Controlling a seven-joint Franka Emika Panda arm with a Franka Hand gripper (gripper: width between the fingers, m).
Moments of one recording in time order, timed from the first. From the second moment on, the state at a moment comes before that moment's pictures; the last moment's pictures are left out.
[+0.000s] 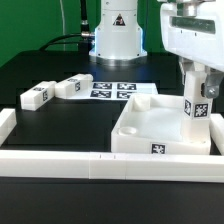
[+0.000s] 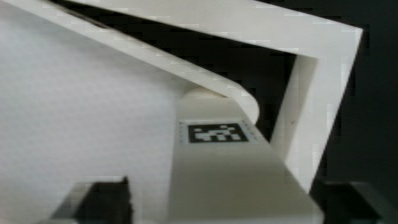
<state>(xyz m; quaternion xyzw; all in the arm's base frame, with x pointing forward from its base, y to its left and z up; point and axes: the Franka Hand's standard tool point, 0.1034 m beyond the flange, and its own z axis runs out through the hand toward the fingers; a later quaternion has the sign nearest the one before) 0.610 0.083 0.105 -0.79 0.61 -0.01 0.06</state>
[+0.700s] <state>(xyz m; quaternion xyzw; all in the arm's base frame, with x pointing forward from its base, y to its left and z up) 0.612 0.080 0.107 -0.96 0.28 -0.02 0.05</state>
